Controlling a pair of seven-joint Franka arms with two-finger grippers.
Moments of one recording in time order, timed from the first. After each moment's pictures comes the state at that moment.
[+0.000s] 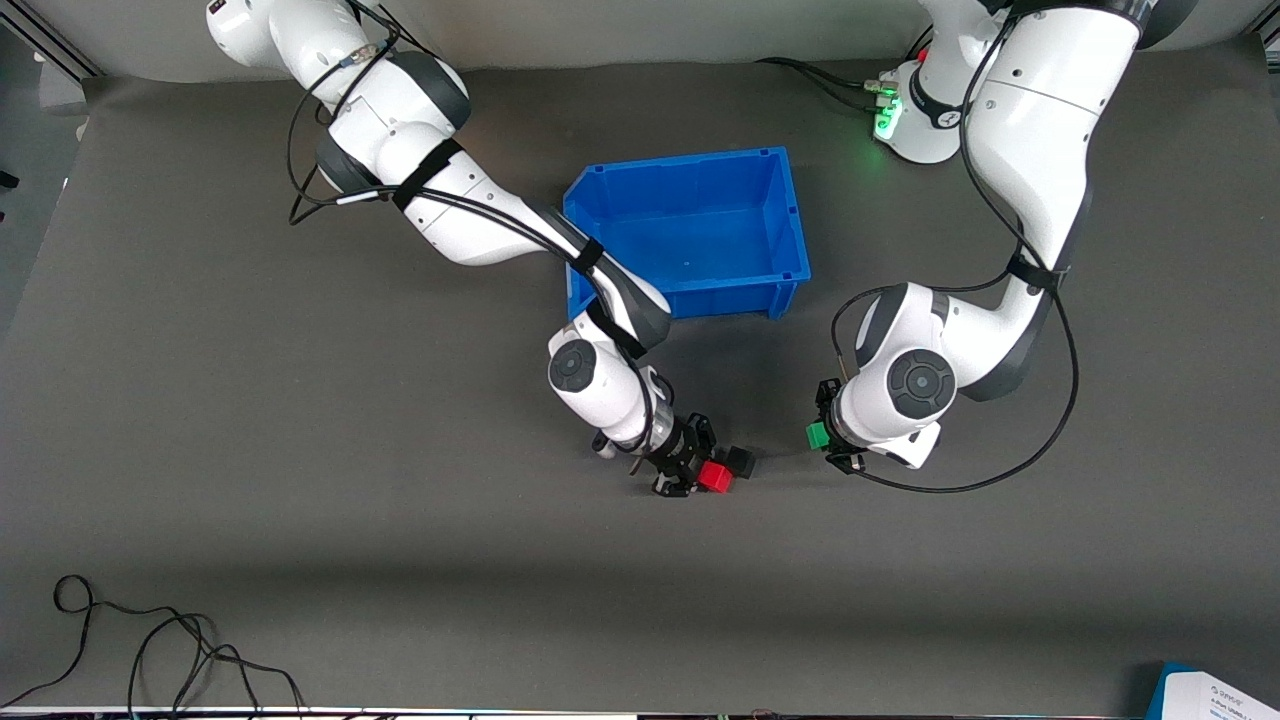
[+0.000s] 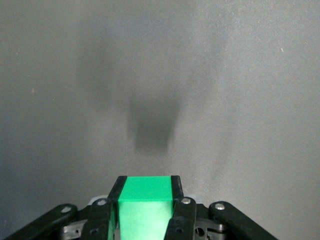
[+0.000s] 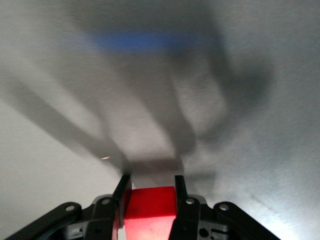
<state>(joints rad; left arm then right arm) -0.21 0.63 -0.19 -1.69 0.03 2.27 -2.17 0.59 1.26 0.20 -0.96 0.14 2.72 2.60</state>
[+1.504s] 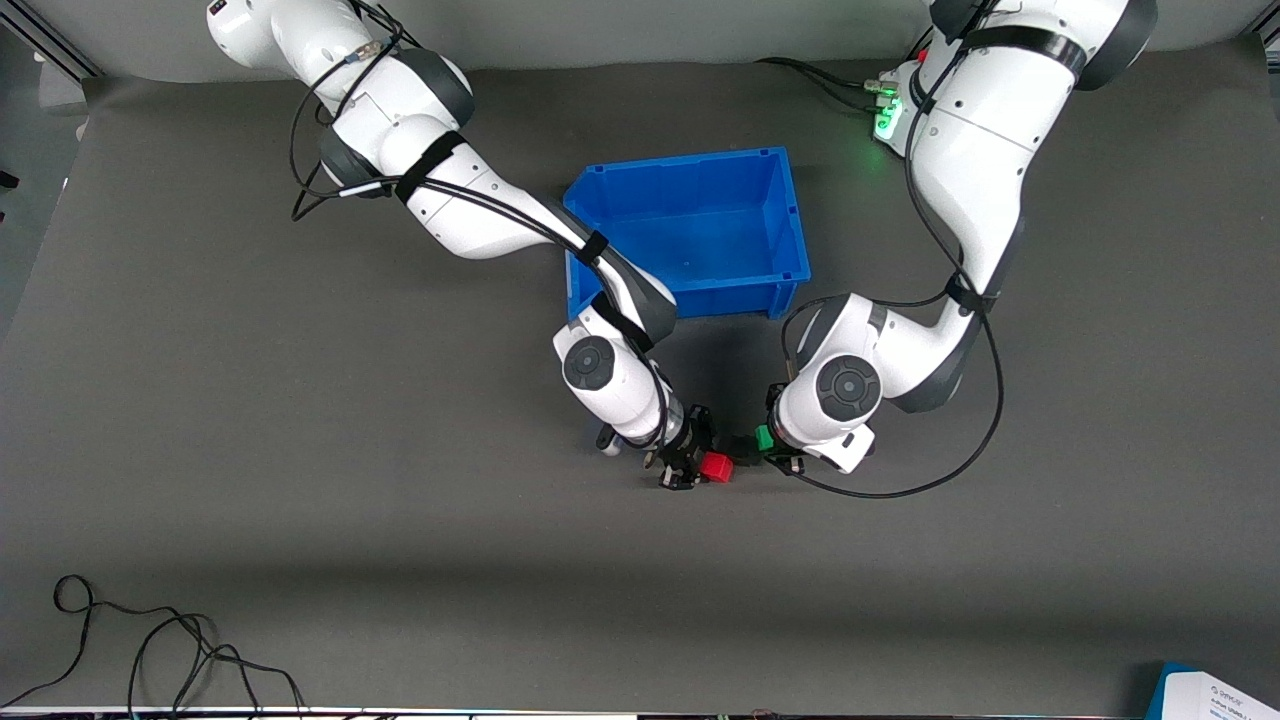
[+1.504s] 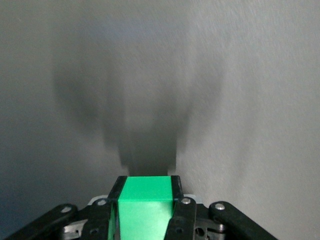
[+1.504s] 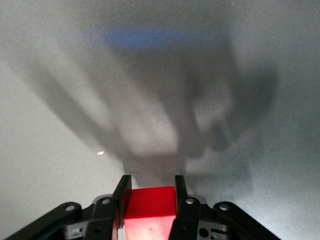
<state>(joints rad) -0.31 0.75 -0.20 -1.59 0.03 2.33 -2.17 0.61 1.24 0.18 -0.91 0.09 2.59 2.58</state>
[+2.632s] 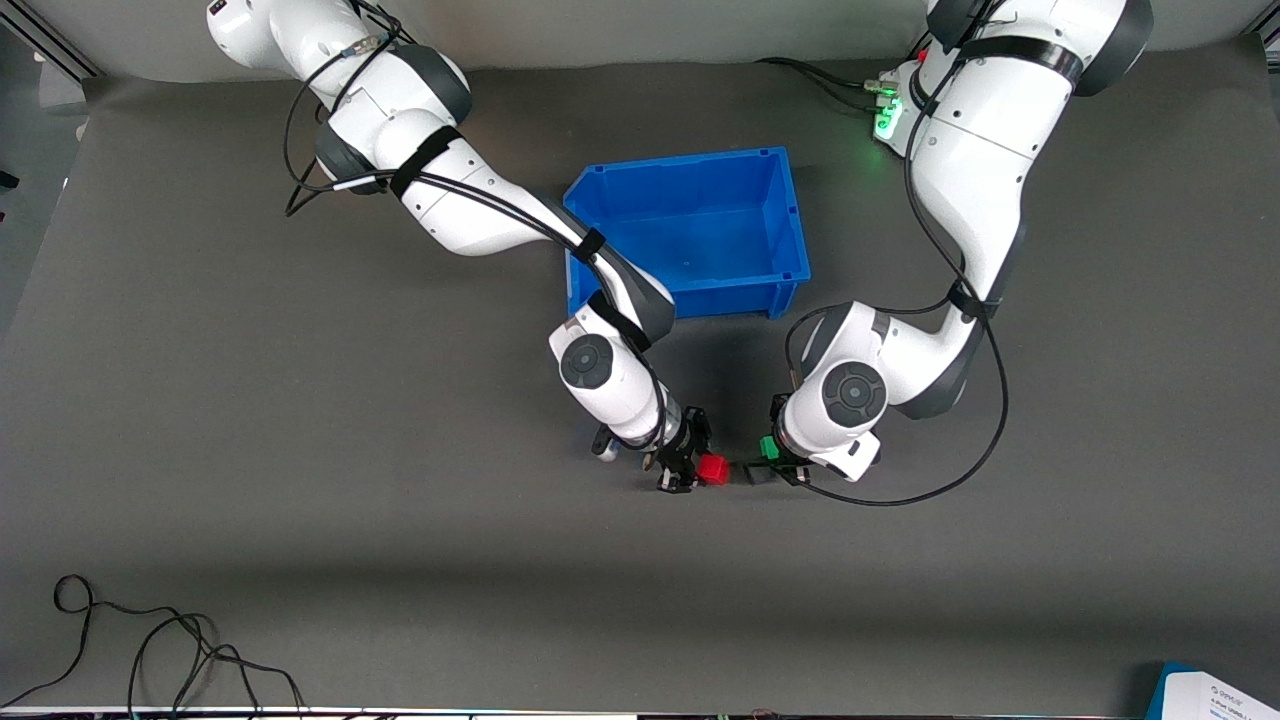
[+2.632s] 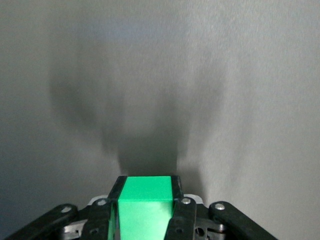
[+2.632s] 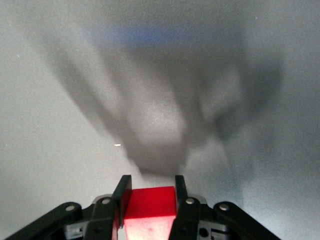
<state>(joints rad) -0.31 0.77 -0.17 -1.57 0.03 2.33 -2.17 0.61 1.23 0.16 -0.92 0.07 2.57 2.52</state>
